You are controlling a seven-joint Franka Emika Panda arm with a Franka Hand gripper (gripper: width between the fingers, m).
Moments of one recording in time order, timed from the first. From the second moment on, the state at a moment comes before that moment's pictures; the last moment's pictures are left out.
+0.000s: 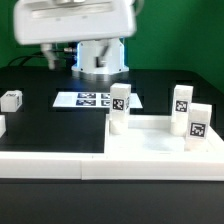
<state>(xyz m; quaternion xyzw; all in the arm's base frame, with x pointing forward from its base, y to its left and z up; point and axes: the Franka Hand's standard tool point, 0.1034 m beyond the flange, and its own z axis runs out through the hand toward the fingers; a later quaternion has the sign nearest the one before) 0.468 -0.099 0.108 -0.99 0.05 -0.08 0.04</state>
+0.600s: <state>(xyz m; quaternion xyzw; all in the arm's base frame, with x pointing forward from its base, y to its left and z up) 0.440 -0.164 0.098 -0.99 -0.10 -0.08 0.01</state>
